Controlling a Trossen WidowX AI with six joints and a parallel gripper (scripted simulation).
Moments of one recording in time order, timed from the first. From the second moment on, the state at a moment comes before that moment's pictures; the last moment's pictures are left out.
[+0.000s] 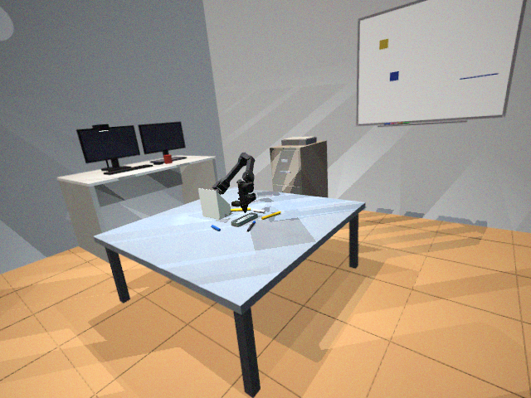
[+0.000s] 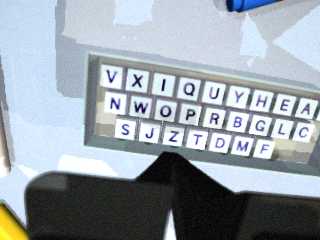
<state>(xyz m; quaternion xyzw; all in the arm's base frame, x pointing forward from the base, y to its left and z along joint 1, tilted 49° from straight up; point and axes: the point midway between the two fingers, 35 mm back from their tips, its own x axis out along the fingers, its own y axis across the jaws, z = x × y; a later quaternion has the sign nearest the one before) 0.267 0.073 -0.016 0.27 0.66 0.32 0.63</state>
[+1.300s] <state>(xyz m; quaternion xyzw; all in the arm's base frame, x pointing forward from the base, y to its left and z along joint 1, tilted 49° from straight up) 0.269 0.032 0.019 0.28 0.66 0.31 0.63</state>
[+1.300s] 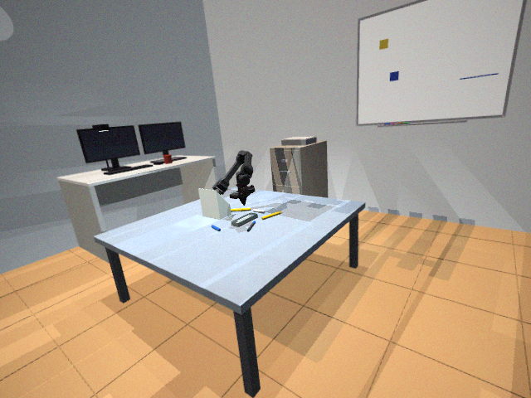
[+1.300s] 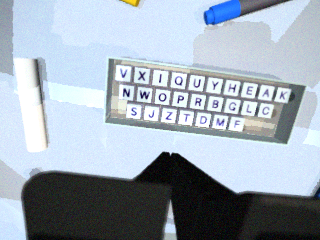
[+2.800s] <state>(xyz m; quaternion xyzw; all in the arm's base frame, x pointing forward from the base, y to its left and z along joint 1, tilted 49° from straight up) 0.226 -0.087 -0.175 0.26 0.82 0.32 0.40</state>
